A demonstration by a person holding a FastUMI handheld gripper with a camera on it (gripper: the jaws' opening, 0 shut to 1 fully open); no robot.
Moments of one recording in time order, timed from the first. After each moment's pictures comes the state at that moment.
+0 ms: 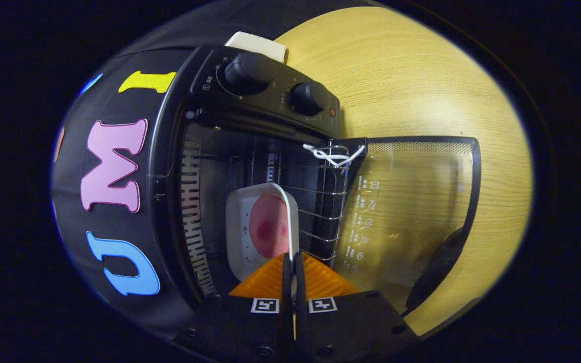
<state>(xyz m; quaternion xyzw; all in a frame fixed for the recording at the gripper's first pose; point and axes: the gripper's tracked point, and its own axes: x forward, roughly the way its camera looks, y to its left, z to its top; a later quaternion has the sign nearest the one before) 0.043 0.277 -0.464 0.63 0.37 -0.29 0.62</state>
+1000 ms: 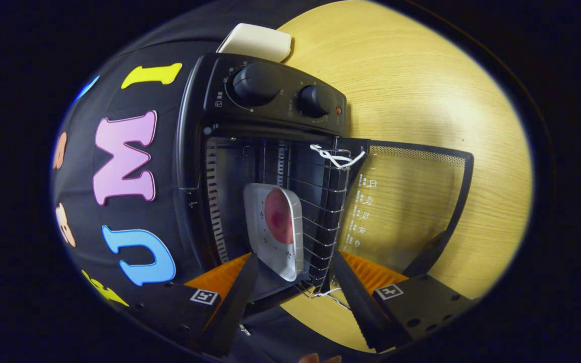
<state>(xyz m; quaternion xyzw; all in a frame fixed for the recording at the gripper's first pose) 0.020 0.262 -0.428 0.64 0.41 -0.21 0.61</state>
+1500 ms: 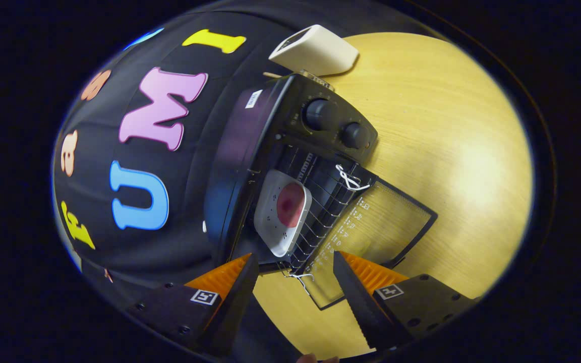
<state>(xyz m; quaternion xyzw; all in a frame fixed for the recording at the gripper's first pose) -0.020 0.241 -0.373 0.50 0.45 -0.09 0.73</state>
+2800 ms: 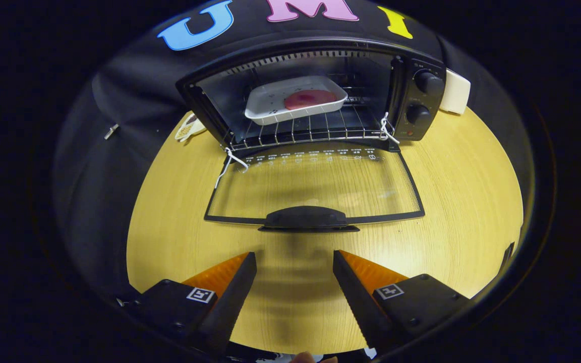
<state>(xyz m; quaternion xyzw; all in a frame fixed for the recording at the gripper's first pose) -0.137 0.277 -0.466 0.10 0.59 0.08 0.80</state>
